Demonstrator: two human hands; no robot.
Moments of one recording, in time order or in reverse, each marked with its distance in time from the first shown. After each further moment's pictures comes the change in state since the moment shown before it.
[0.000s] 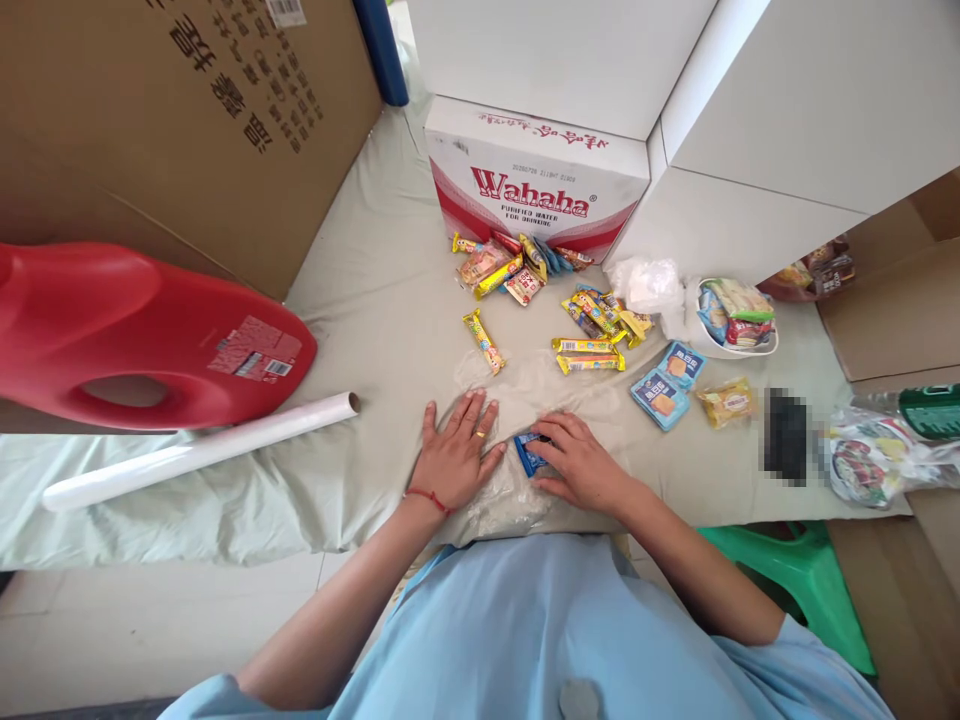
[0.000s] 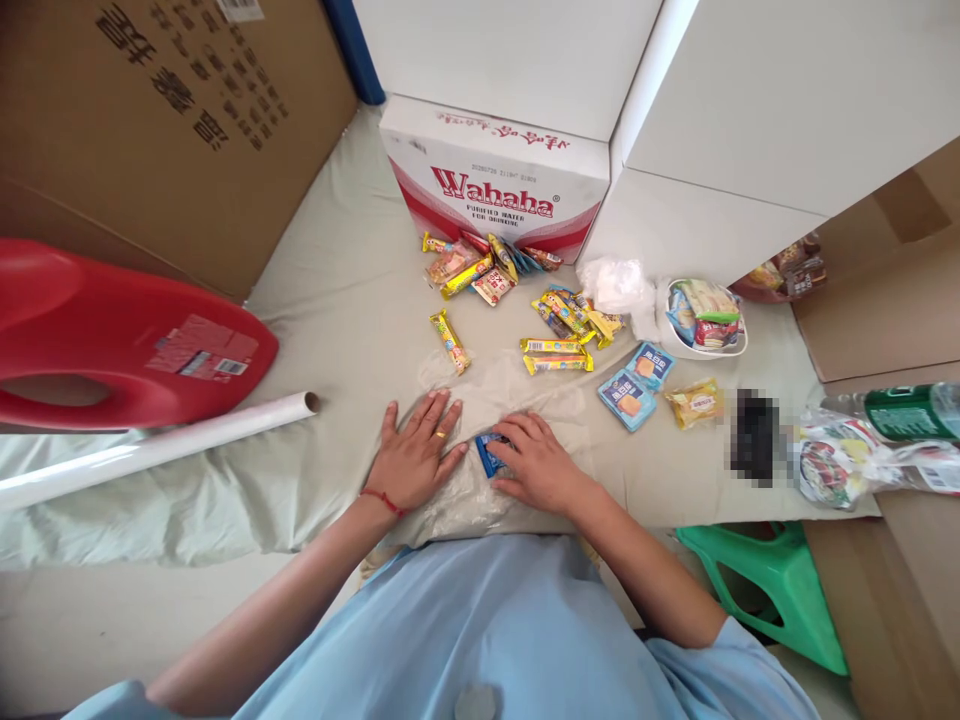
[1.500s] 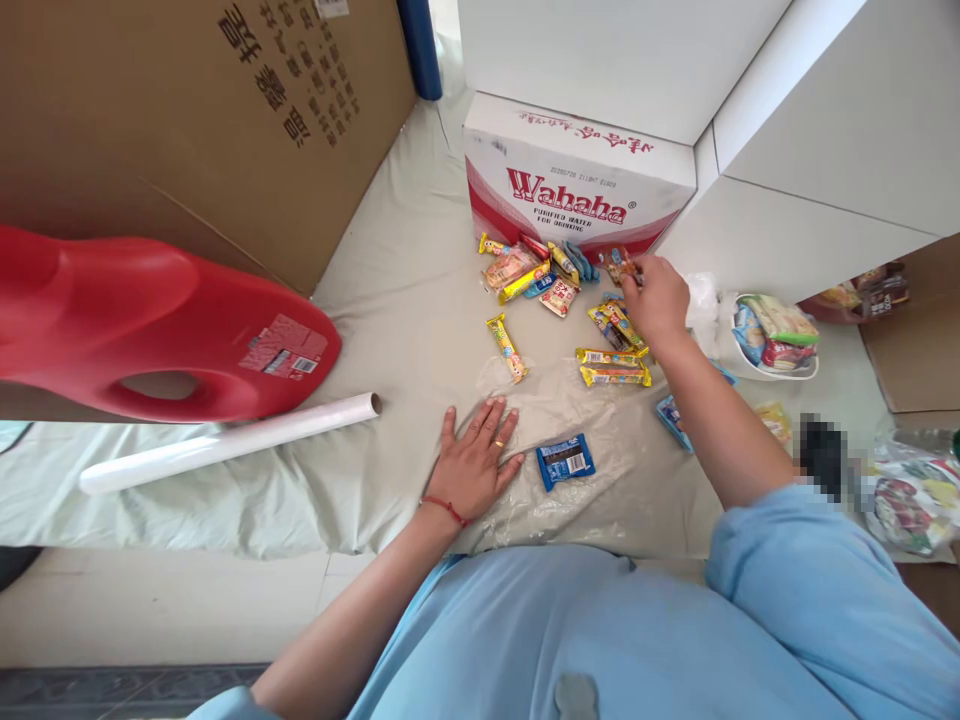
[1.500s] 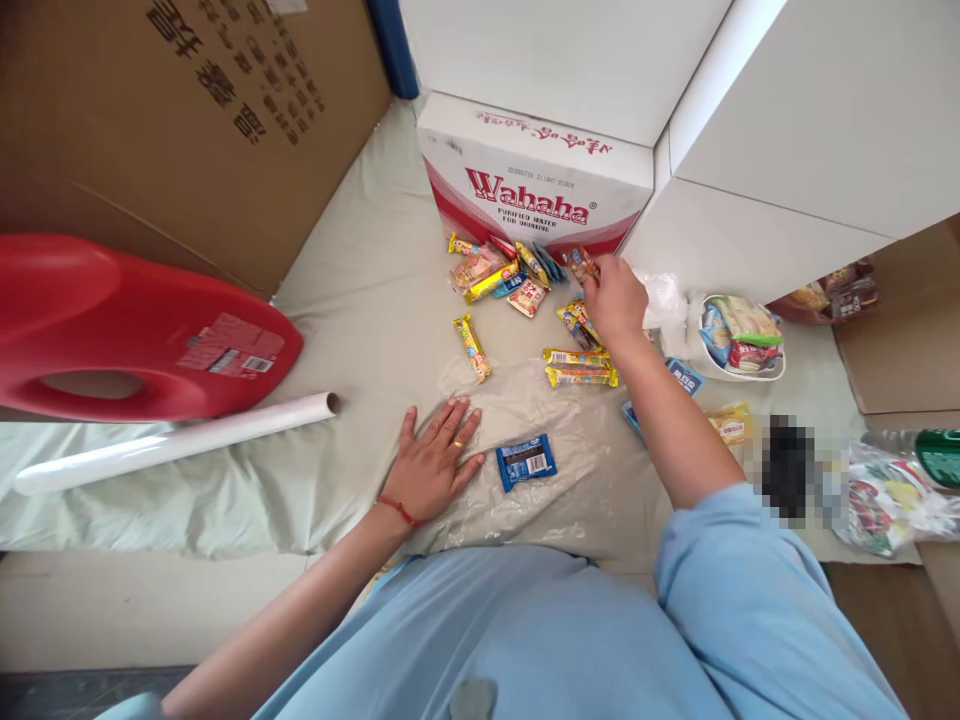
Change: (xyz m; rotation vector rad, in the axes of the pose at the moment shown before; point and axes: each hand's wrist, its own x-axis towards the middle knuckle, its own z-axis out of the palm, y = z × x) left_hand 0.000 -0.001 -0.002 -0.047 -0.002 -0.015; right_hand 0.149 0.148 -0.116 -0.390 0.376 0.664
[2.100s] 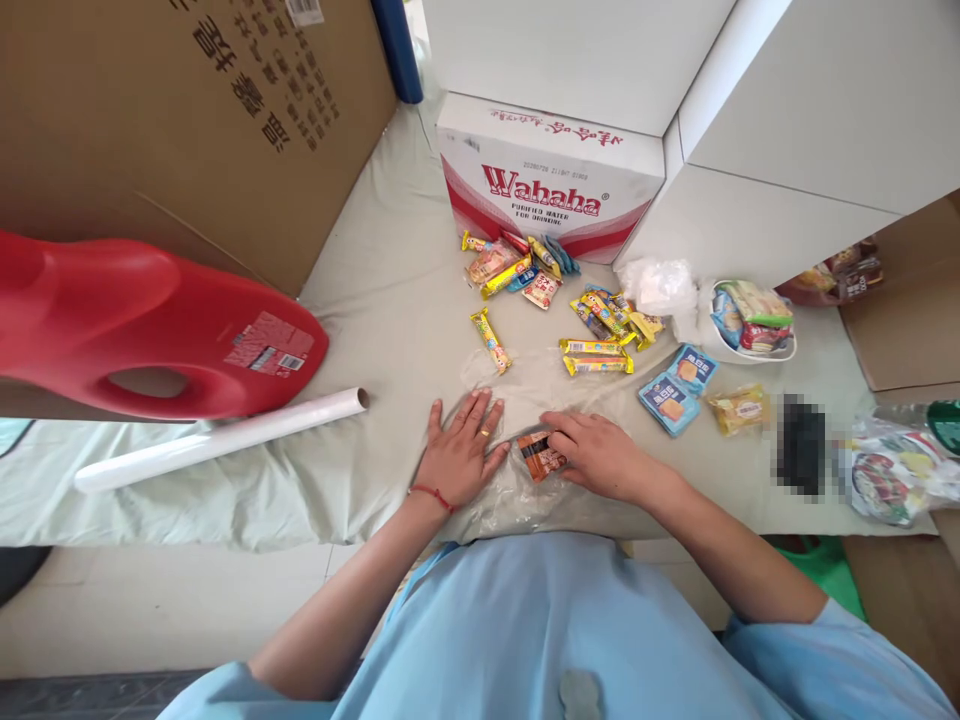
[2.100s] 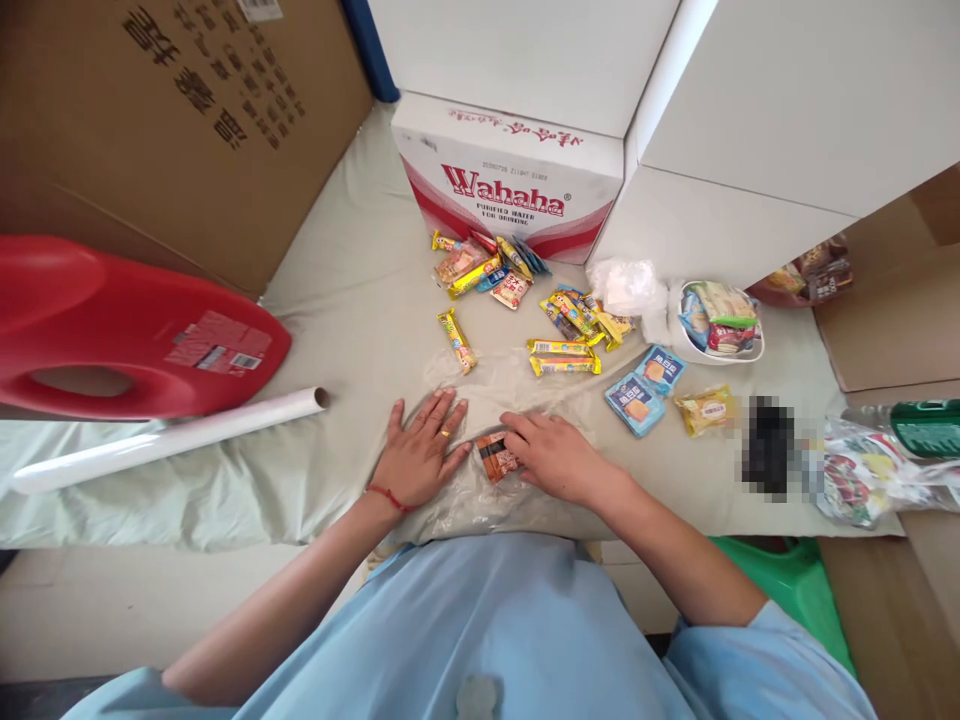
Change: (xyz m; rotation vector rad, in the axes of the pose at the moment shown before) left_hand 0.001 0.002 0.001 0.023 0.016 -0.001; right_hand -0.202 -0.030 -0.037 0.139 -0.680 -0.730
